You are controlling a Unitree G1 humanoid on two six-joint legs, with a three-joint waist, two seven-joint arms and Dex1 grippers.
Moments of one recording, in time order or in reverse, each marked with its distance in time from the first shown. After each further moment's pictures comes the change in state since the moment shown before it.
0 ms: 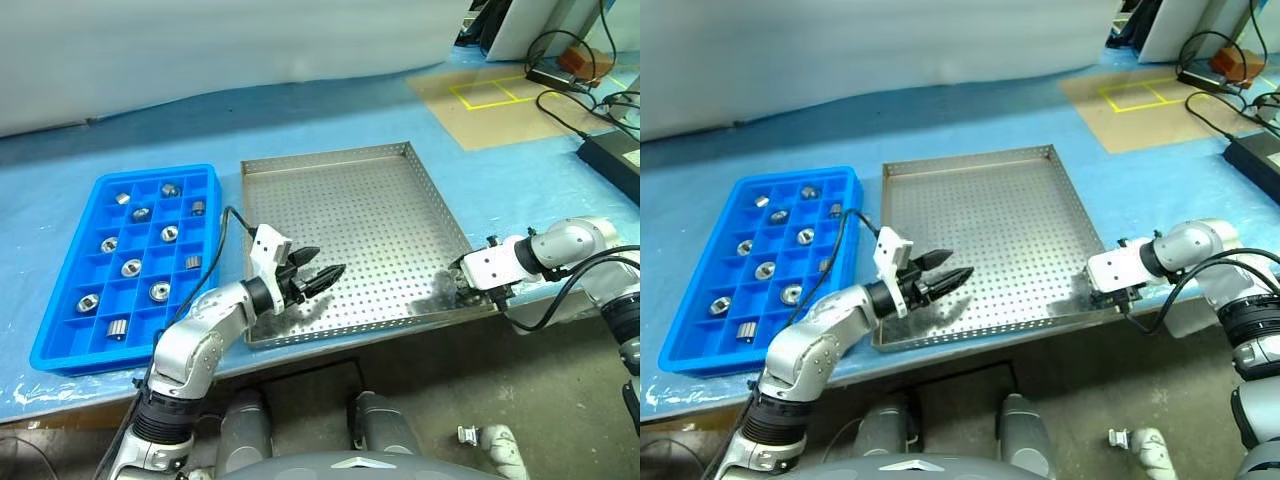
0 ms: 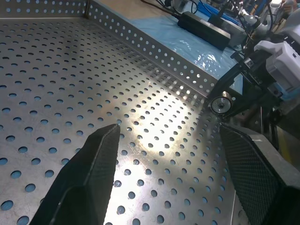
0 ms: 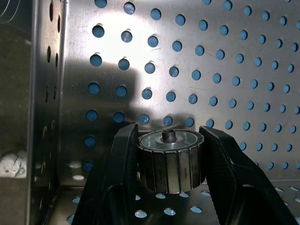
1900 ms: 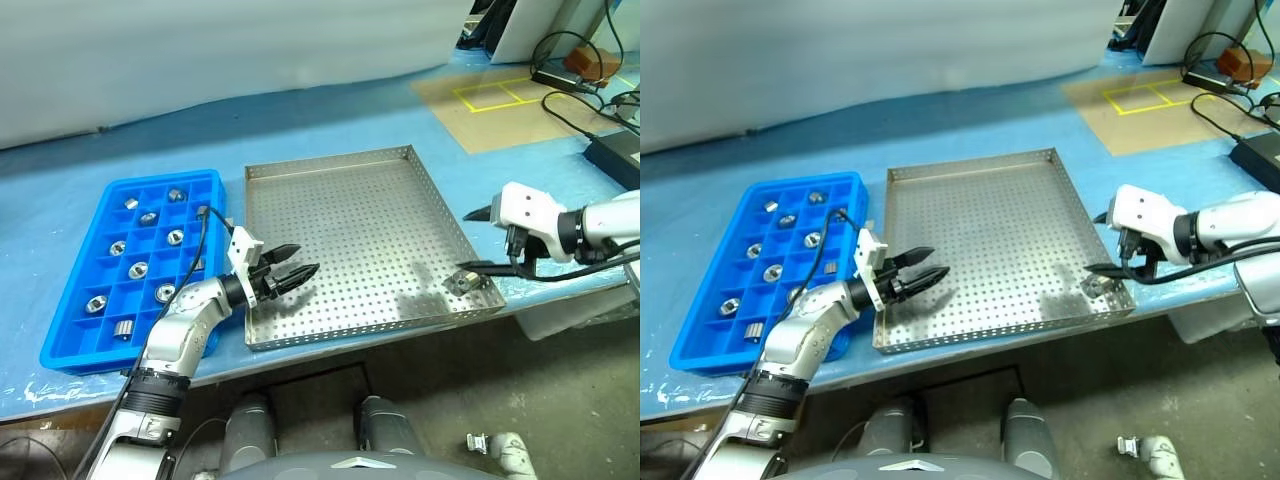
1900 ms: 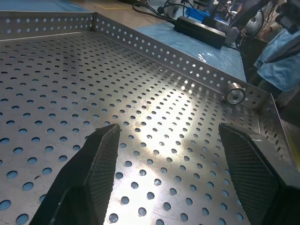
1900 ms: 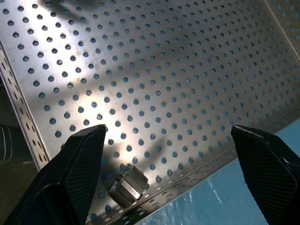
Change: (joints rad) left arm -0.053 0.072 0.063 0.390 0.044 -0.377 -0.326; right arm 0.099 -0.127 -0.238 -0.521 0.383 0.847 -0.025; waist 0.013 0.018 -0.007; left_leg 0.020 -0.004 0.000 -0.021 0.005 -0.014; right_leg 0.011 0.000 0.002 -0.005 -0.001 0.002
